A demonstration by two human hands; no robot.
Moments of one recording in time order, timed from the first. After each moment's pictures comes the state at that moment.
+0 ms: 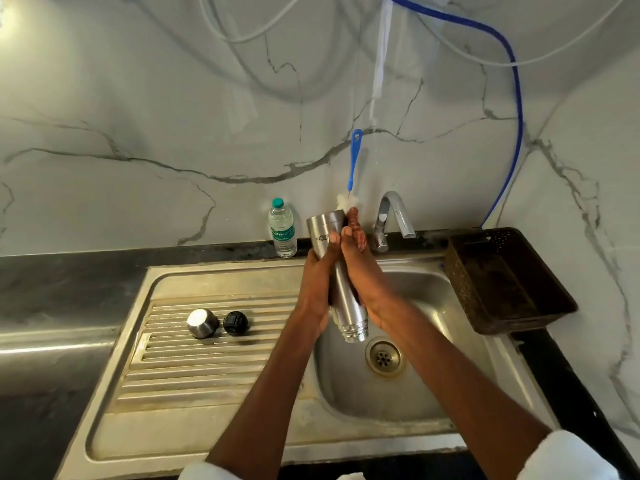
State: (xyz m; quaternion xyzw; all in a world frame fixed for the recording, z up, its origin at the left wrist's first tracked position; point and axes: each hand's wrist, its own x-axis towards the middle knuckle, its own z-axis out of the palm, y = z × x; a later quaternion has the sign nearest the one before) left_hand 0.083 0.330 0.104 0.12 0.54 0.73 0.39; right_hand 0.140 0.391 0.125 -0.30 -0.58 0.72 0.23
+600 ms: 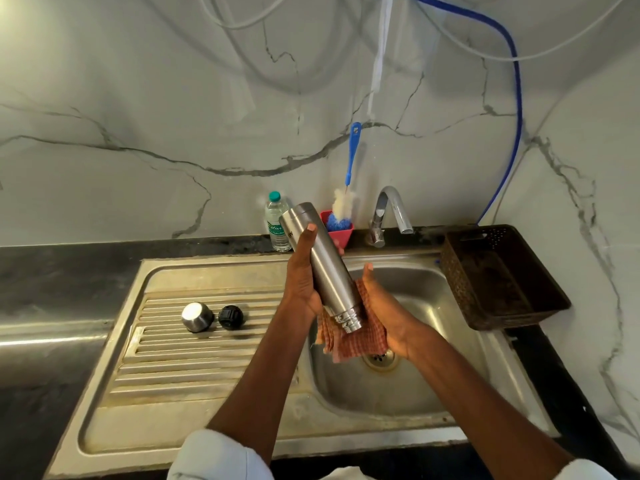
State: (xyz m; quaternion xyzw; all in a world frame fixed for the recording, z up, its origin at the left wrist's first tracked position) left_hand 0.057 0.334 0.079 0.00 0.46 0.78 0.43; right_hand 0.199 0.394 0.074 -0.37 -0.48 0.80 0.02
